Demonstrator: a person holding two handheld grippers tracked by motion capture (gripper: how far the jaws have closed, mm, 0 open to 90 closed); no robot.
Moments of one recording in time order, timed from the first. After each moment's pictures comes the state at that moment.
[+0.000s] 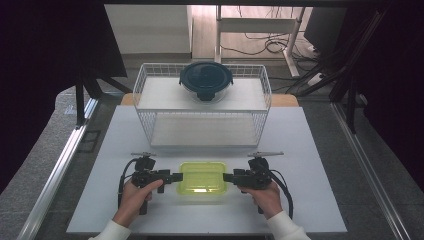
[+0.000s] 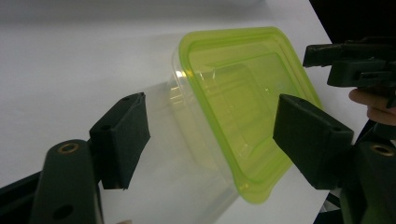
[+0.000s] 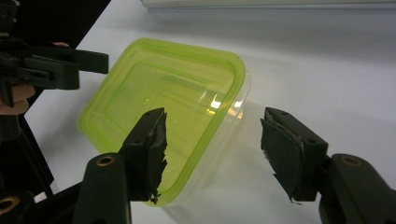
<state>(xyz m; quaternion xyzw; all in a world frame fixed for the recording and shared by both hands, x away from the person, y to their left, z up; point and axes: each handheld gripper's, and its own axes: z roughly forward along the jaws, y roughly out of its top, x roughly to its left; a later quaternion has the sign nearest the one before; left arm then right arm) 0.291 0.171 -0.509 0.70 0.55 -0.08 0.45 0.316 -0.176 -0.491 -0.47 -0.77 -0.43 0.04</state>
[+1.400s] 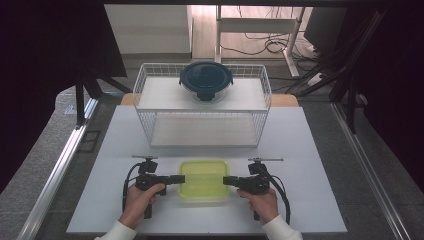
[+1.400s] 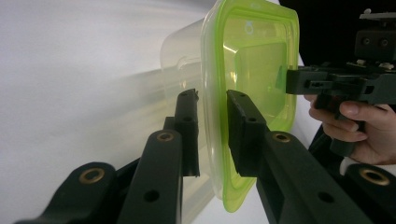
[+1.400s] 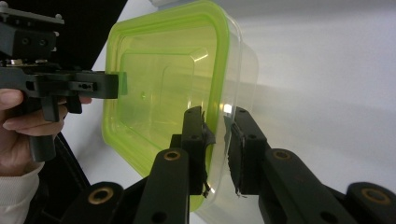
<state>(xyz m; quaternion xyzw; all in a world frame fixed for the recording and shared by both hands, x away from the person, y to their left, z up) 0.284 0.170 -0.518 0.67 0.55 -0.15 0.48 0.305 -0.176 -0.501 -0.51 -0.73 -0.44 0.10</state>
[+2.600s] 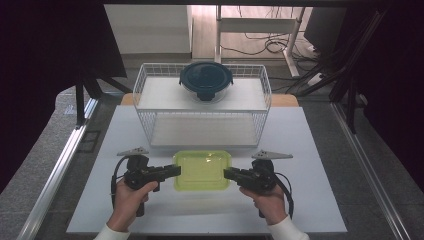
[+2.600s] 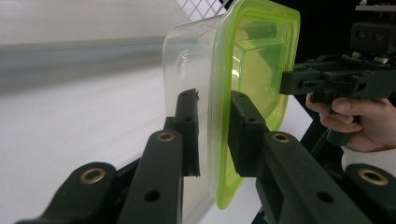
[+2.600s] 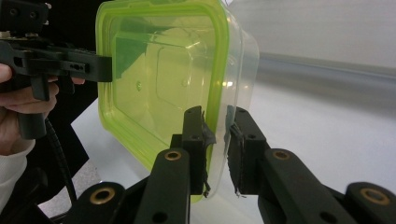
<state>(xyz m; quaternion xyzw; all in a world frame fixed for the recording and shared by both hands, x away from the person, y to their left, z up) 0.259 0.173 -0.446 0.70 0.48 -0.04 0.53 0.282 -0.172 -0.441 -0.41 -0.76 -0.50 0.01</state>
